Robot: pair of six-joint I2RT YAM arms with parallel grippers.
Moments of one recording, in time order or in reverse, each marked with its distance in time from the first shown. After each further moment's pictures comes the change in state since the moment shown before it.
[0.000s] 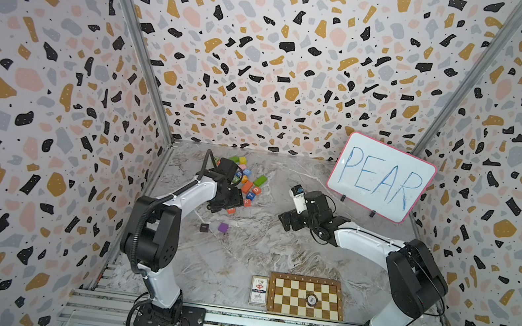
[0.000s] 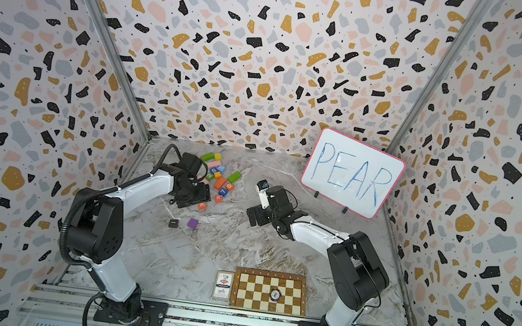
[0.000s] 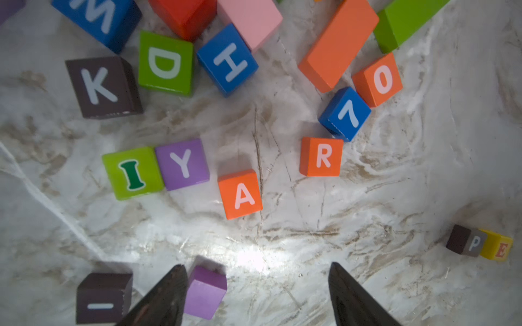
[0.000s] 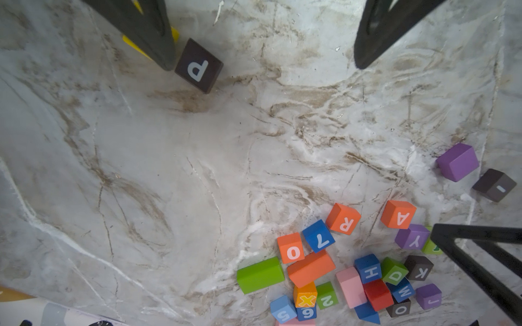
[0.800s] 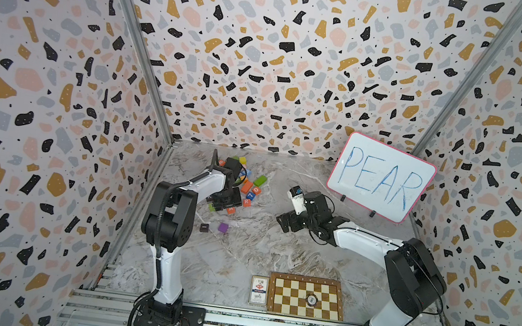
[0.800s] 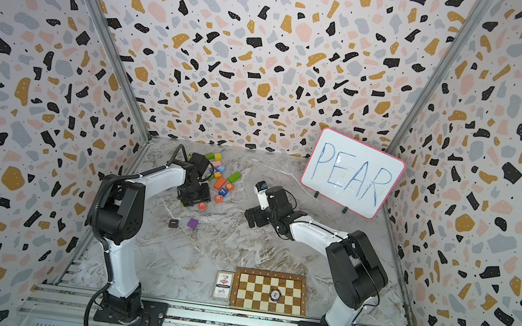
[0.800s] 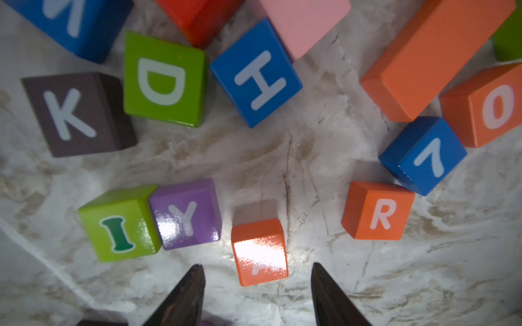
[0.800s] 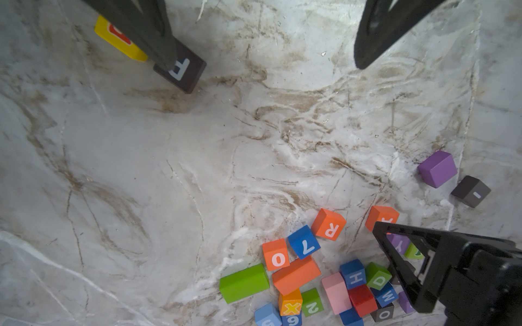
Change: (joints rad) left arm 0.008 0.208 0.144 -0.081 -0.062 -0.028; right arm -0.002 0.011 0.000 0.001 -0.053 0.013
